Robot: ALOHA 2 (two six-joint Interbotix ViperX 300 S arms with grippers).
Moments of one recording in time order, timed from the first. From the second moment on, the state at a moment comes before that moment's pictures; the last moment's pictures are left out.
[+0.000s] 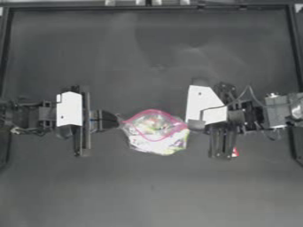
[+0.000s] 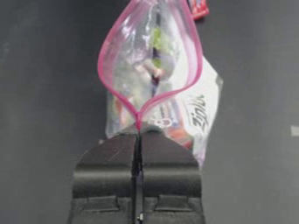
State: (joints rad) left arm 0.11 -0.17 0.99 -0.08 -0.42 0.16; right arm -0.01 -0.22 0.60 -0.21 0.69 0.33
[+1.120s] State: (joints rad) left arm 0.06 -0.02 0.98 -0.08 -0.54 0.15; right arm -0.01 -0.14 0.66 -0.20 0.59 0.35
